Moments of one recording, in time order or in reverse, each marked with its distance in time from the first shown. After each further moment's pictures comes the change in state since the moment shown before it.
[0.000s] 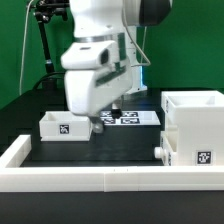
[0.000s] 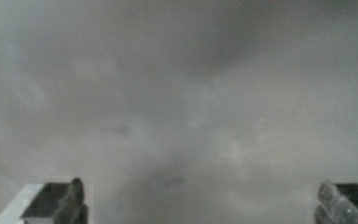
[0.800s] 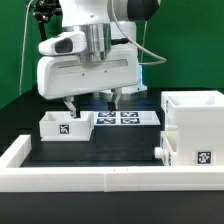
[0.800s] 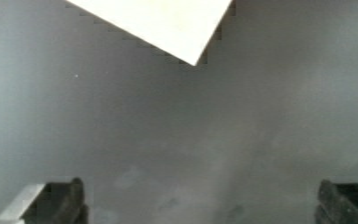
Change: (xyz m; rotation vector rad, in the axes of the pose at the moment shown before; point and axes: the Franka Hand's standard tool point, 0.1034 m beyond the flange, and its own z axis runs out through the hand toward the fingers) arm -0.023 -0.006 -0.009 -0.014 0.001 0.561
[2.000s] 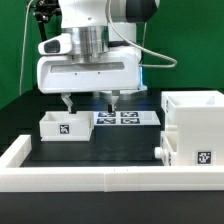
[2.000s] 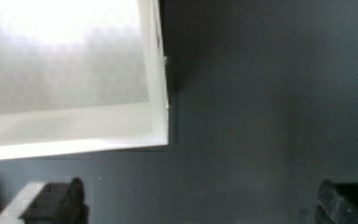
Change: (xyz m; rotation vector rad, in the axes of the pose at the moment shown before) arm -0.022 -0.003 0.002 -0.013 -0.022 0.514
